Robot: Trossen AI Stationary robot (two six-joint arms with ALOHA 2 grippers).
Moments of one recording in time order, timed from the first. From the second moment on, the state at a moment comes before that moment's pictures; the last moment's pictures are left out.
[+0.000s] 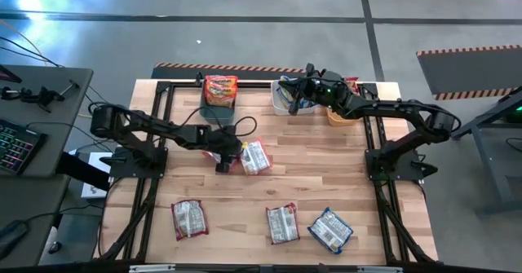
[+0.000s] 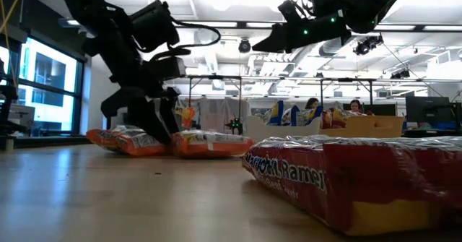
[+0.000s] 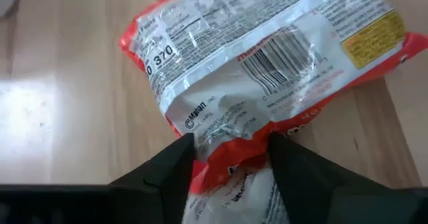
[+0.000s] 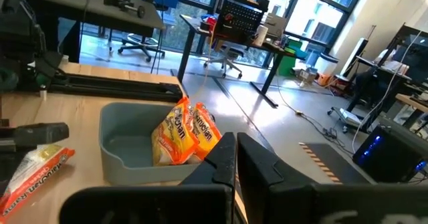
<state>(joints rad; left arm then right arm) 0.11 1.54 0.64 -0.03 -0.05 0.34 -0.51 1.45 0.82 0.56 -0.09 -0.34</state>
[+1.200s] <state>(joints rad) 0.33 1.47 0.75 0.02 0.43 -0.02 -0.17 1.49 0.82 0.16 0.03 -0.22</state>
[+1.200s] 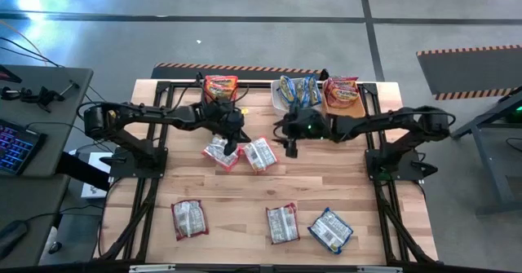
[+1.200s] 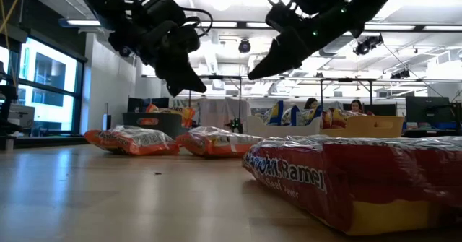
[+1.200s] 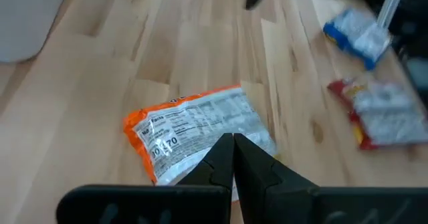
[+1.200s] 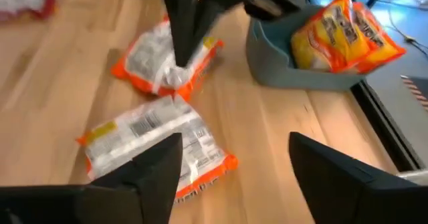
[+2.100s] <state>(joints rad) 0.19 1.75 0.80 -0.01 0.04 0.34 -0.15 1.49 0.82 0.14 0.10 -0.25</state>
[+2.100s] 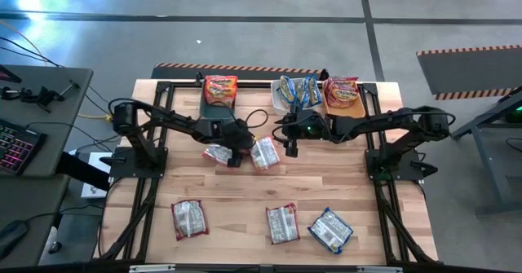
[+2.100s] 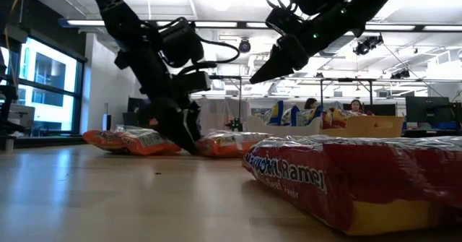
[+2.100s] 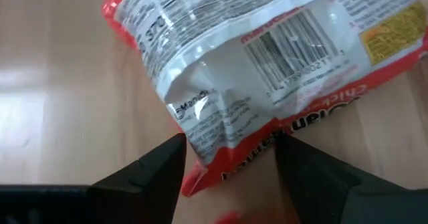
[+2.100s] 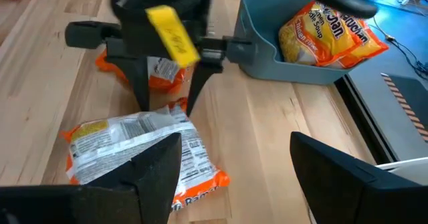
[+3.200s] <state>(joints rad) 0.48 1.53 0.81 0.21 0.59 -0.44 -0.16 1.49 0.82 0.17 0.17 -0.24</state>
